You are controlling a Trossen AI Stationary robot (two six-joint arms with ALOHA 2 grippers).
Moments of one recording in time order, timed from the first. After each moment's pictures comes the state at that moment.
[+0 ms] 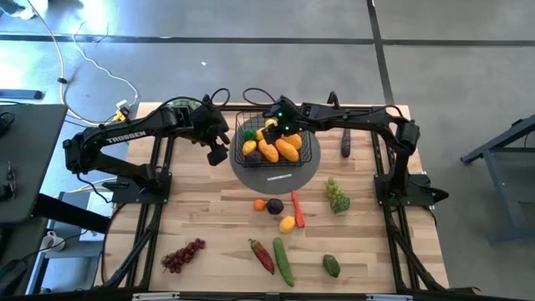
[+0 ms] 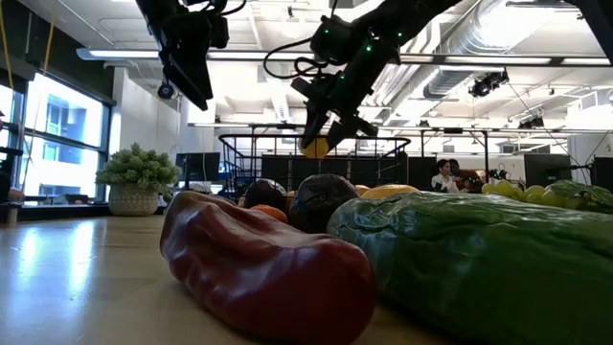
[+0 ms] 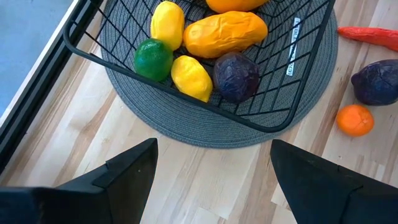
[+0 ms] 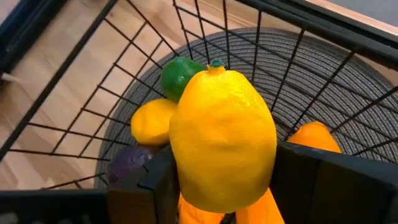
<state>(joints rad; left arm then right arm) 0.49 1.24 1.12 -0.93 -0.04 -0.05 -0.37 1.88 1.49 -0.50 0.06 0.57</state>
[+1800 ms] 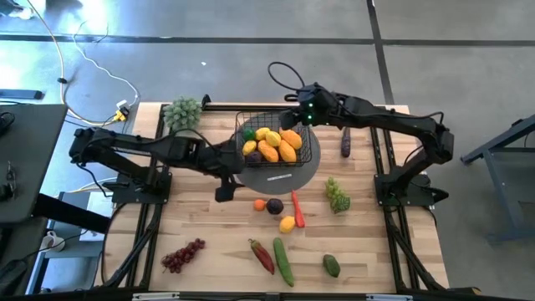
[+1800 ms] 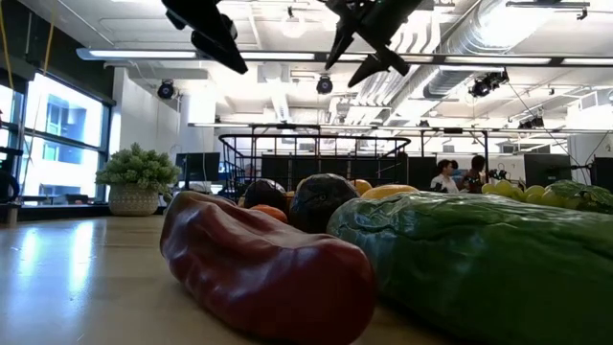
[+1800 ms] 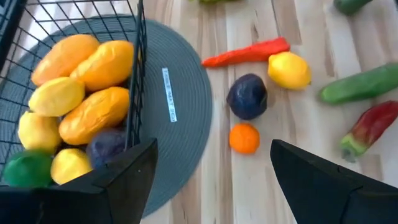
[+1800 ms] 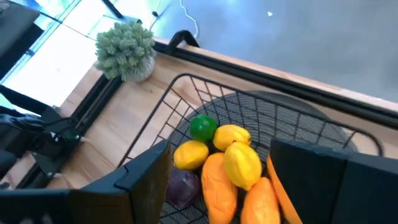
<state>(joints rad) 0.05 1.31 1.12 -0.68 -0.09 -0.02 -0.33 1.55 1.49 -0.61 0.22 0.69</state>
